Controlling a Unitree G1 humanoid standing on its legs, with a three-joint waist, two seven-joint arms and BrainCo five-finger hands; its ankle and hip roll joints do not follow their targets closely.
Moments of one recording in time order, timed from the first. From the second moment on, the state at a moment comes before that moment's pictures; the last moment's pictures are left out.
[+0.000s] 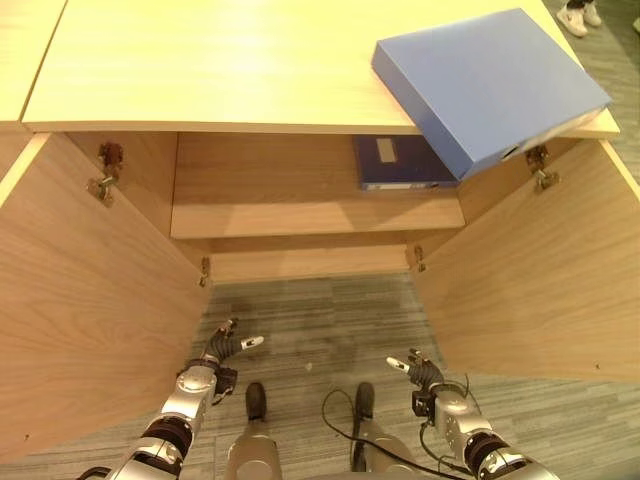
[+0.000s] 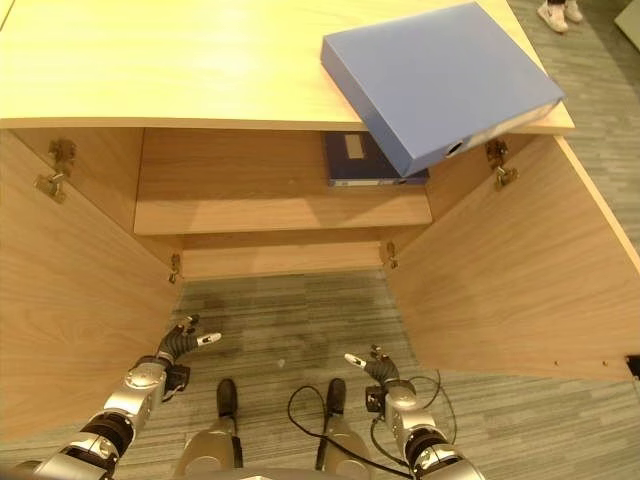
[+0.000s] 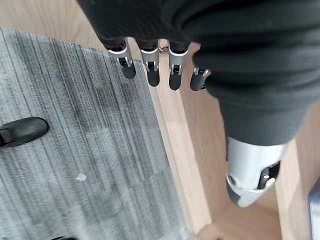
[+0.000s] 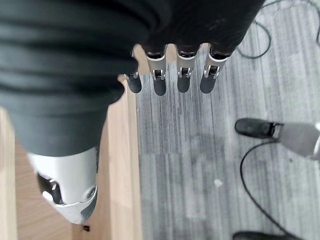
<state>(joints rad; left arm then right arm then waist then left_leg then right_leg) -0.23 0.35 -0.28 0.89 -0.27 -0.09 0.03 -0.22 -0.21 0.26 1.06 0.37 -0.08 -0.07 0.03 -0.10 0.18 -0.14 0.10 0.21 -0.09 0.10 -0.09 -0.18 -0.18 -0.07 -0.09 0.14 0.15</state>
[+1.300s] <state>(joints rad) -0.13 0.28 -0.23 0.82 -0.26 -0.12 0.07 -0.18 -0.60 -0.08 0.23 -0.12 -0.19 -0.43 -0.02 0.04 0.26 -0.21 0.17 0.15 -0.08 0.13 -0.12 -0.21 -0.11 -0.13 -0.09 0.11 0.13</state>
